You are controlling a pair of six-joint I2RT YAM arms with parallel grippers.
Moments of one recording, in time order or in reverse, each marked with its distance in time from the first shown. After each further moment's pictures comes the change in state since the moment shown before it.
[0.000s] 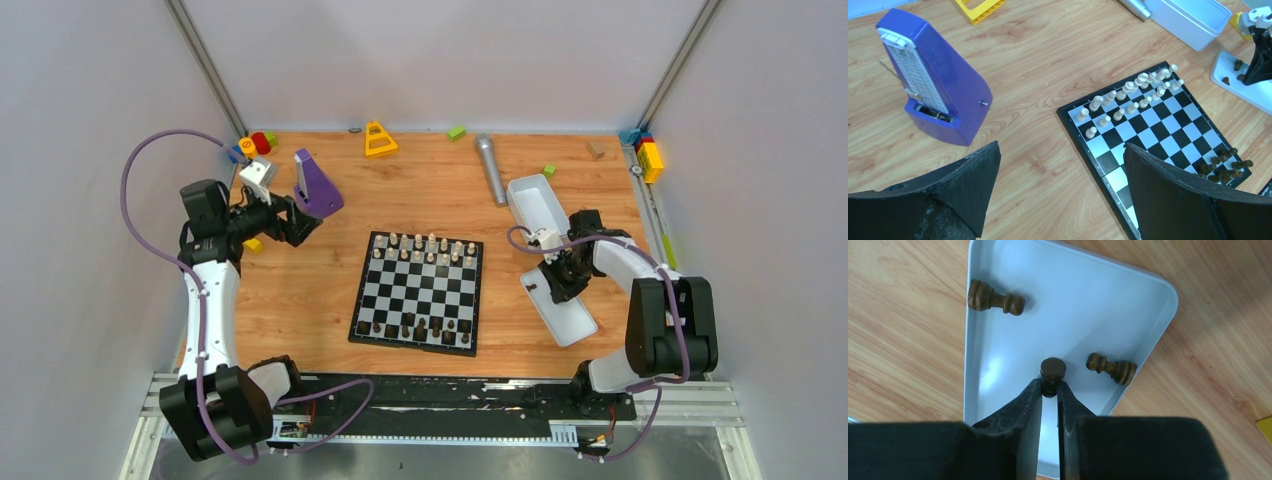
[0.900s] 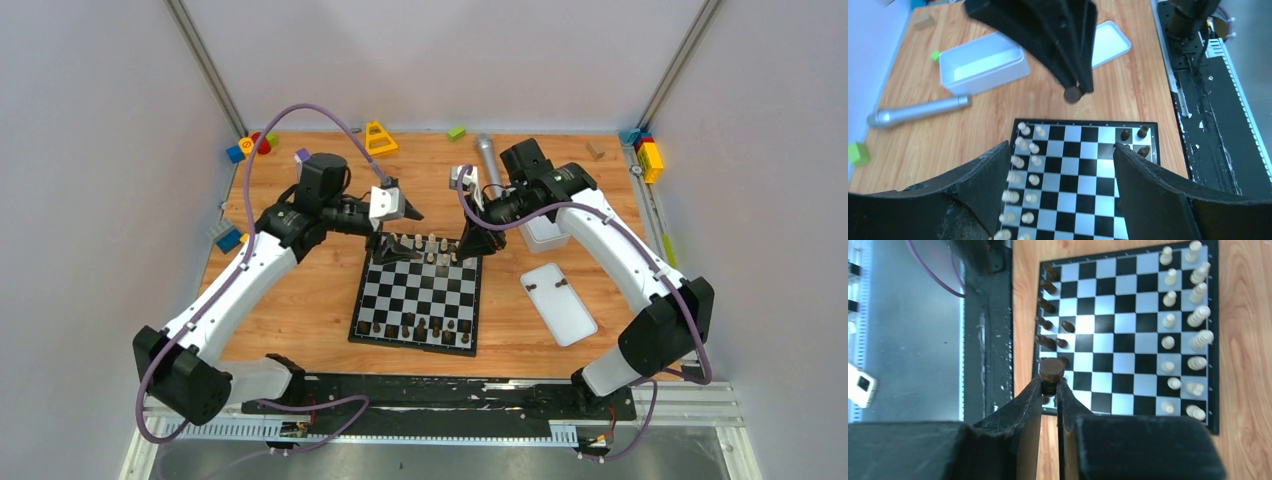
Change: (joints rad) left arm -0.759 0.153 0.240 -0.102 0.068 0.372; right arm 0.459 0.036 0.688 -0.317 -0.650 0.046
